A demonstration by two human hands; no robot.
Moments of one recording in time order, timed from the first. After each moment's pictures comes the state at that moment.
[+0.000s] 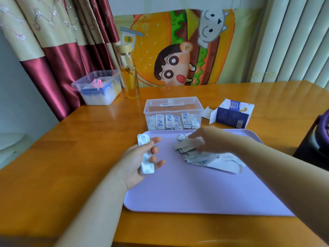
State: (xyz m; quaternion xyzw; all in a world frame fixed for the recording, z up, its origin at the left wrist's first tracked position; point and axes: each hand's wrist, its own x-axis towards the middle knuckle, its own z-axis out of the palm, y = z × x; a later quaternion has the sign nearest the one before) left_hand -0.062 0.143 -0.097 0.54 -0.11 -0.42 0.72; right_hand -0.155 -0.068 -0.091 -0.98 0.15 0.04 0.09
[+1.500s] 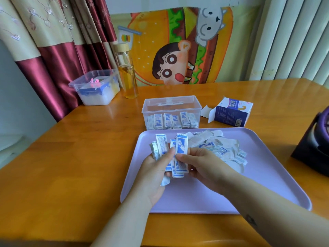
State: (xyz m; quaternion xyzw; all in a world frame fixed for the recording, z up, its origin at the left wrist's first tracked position) left_hand -0.106 0.122 -0.120 0.52 -0.16 -0.38 0.75; right_hand -0.182 0.008 -0.123 -0.62 0.21 -0.08 0.75
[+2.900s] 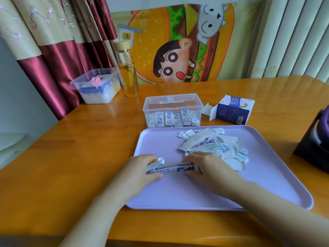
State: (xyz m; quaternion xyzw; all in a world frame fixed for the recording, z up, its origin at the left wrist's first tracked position) left_hand -0.065 0.165 -0.123 0.84 -0.45 -0.11 0.29; right_hand -0.200 -0.004 -0.135 -0.96 0.09 -0.15 0.22
